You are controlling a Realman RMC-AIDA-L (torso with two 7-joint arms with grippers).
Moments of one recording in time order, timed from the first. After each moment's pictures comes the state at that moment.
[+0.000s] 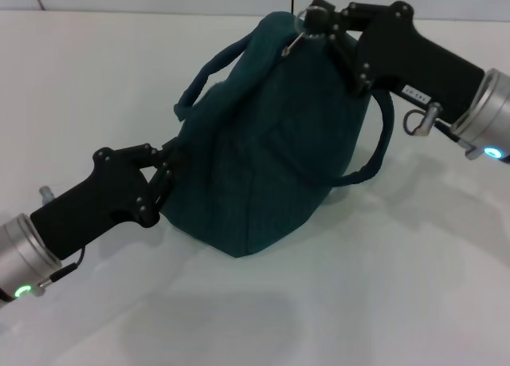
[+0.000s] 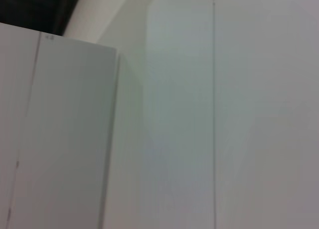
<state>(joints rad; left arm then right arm) -0.30 -2.06 0.88 0.21 1.34 1.63 -0.70 0.54 2.02 -1.81 -0.58 -0.43 -1.25 0.69</state>
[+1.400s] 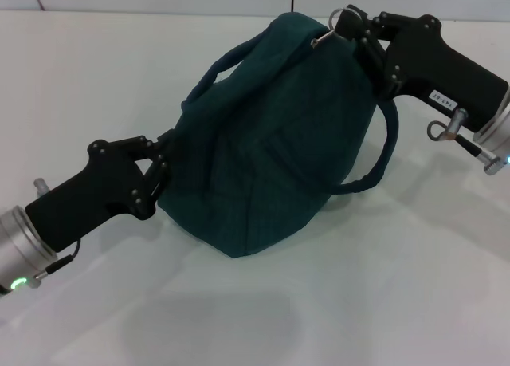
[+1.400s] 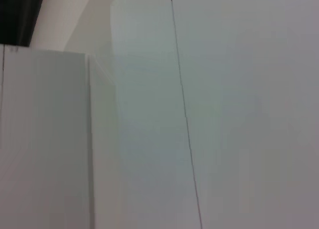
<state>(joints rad) -0.30 -2.06 0.87 0.24 1.33 1.64 -0.71 0.52 2.02 -1.78 -0.52 -0.42 -1.28 0.78</state>
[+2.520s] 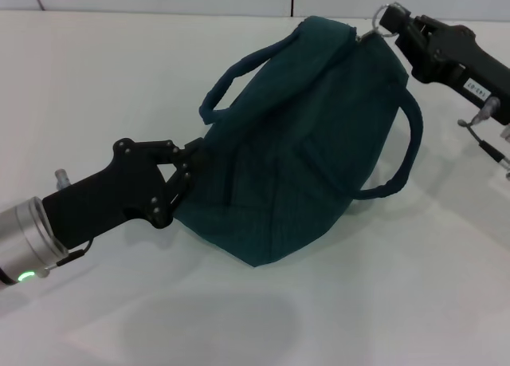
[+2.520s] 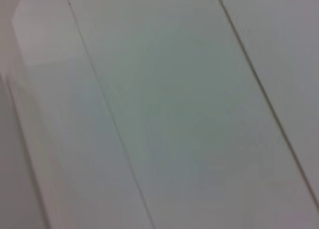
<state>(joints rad) -0.35 -2.04 0.88 0.26 1.43 1.68 -0.71 0.52 2.02 -1.67 -0.43 -0.43 -1.24 1.01</state>
